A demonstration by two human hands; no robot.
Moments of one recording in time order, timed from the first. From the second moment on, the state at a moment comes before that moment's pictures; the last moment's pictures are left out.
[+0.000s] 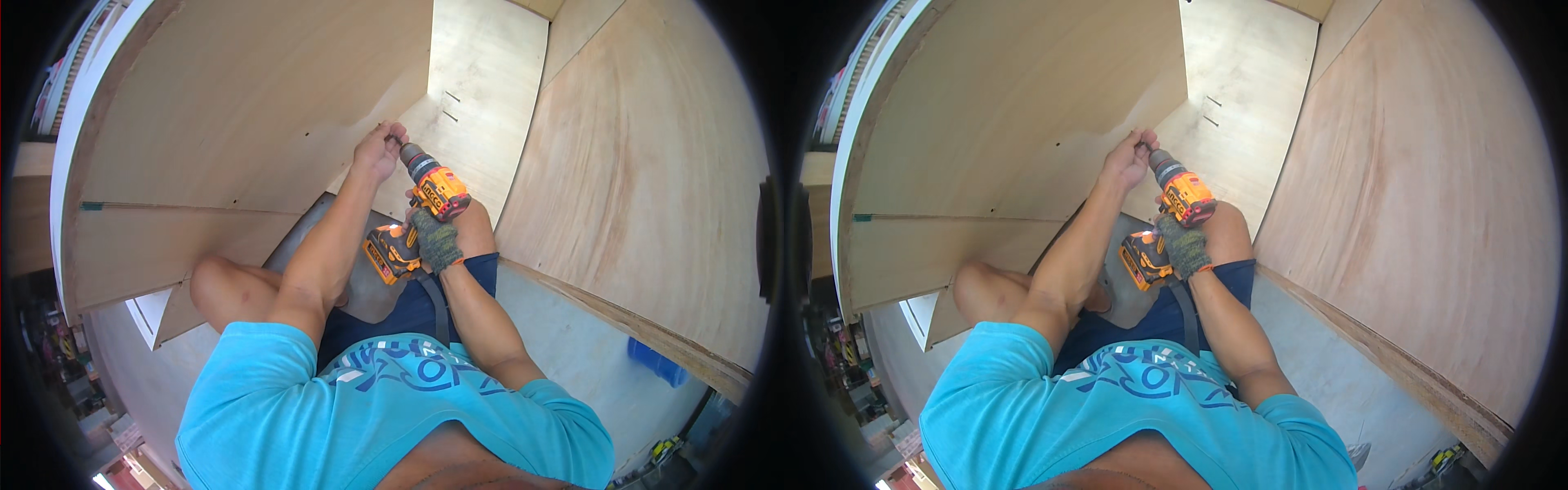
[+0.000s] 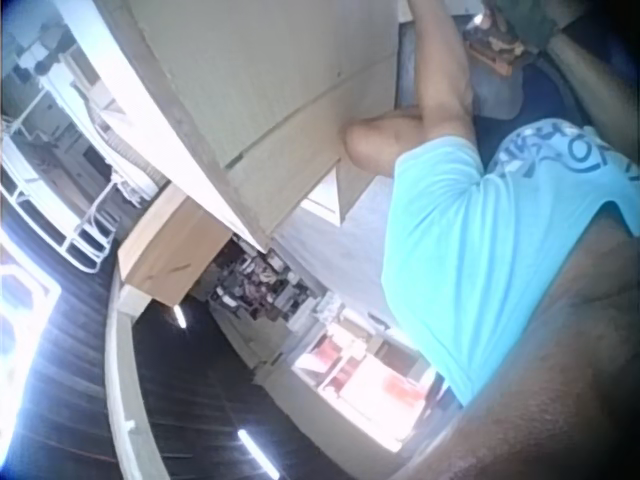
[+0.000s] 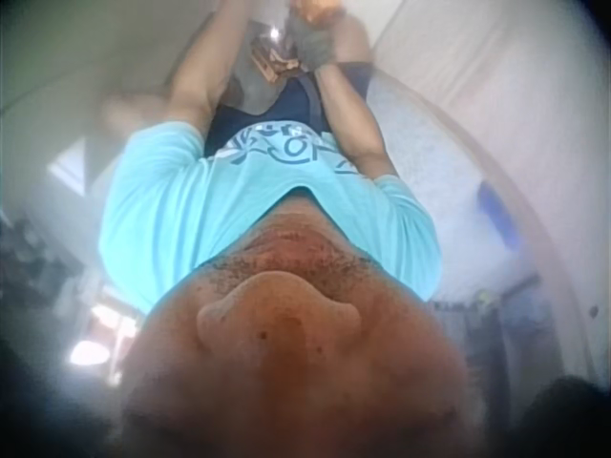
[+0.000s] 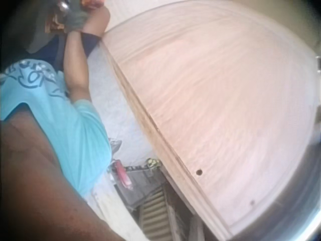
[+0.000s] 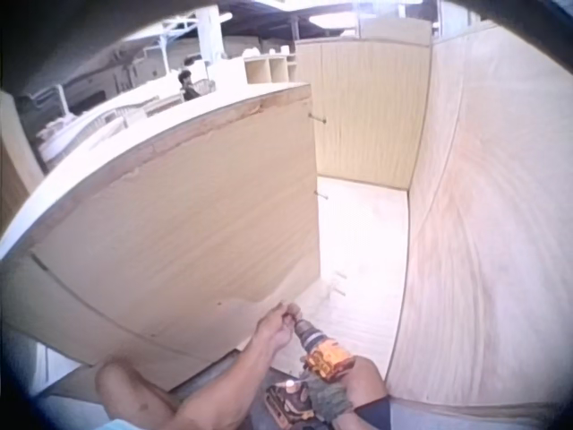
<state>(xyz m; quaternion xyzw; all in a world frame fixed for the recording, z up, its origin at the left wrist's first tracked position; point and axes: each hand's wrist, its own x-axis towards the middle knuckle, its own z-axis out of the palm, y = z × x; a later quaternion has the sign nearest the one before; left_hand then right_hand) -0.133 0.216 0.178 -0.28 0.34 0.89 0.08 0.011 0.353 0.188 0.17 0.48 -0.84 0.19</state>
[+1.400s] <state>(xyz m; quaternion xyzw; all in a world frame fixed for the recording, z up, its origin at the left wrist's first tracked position) -0.151 0.229 0.206 -0.18 0.37 0.88 0.22 0.012 0.334 0.207 0.19 0.28 -0.94 0.10</state>
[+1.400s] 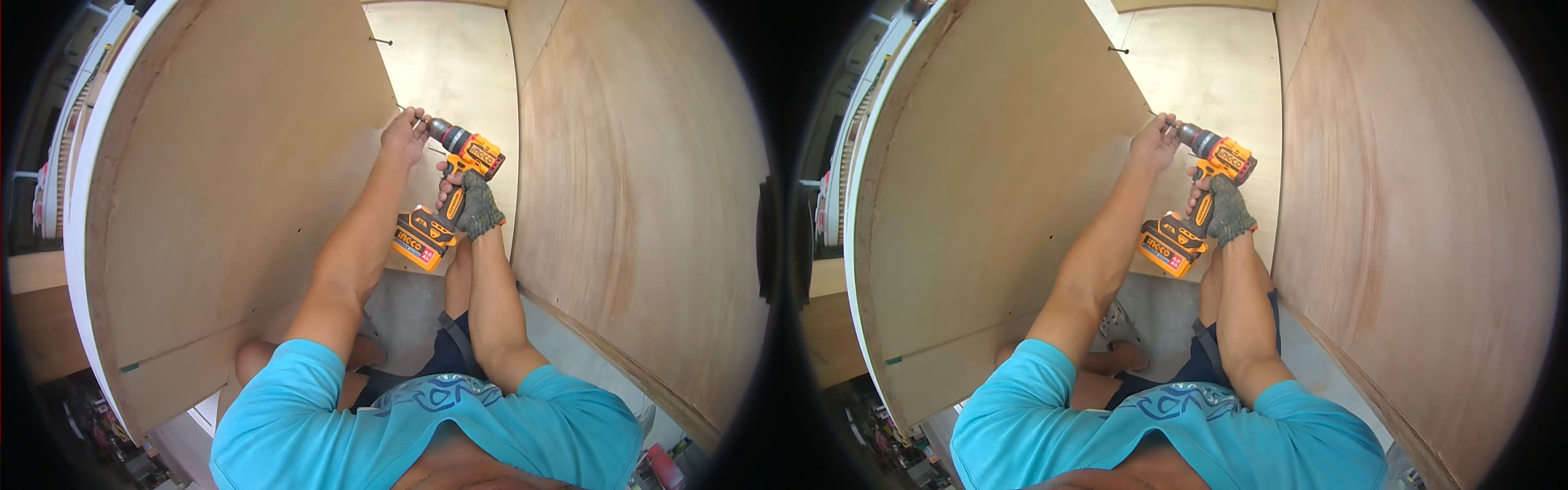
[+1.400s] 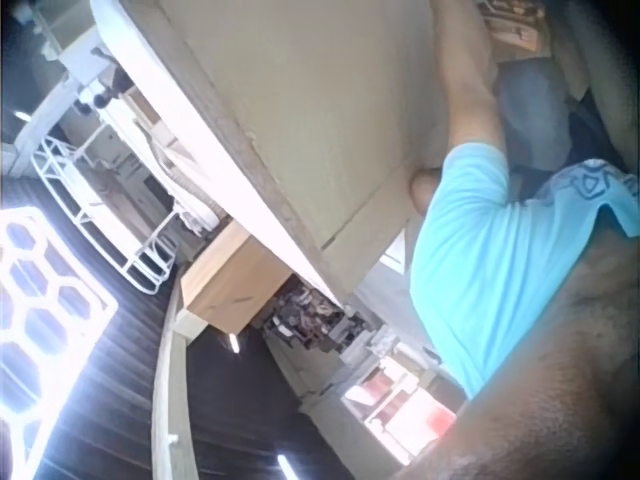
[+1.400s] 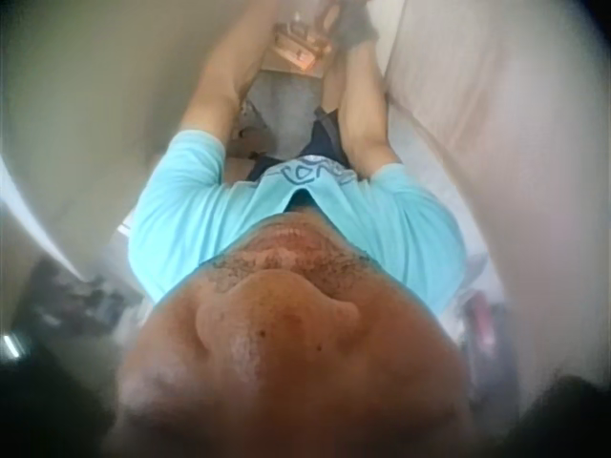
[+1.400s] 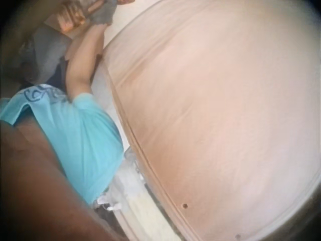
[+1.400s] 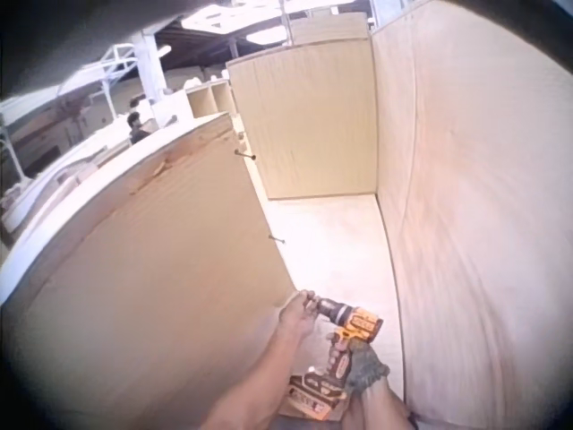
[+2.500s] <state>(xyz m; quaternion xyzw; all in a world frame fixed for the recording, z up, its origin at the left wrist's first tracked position) -0.146 0.238 0.203 -0.13 0.28 0.93 0.21 0.006 0.334 0.196 0.21 0.29 -0.93 0.09</state>
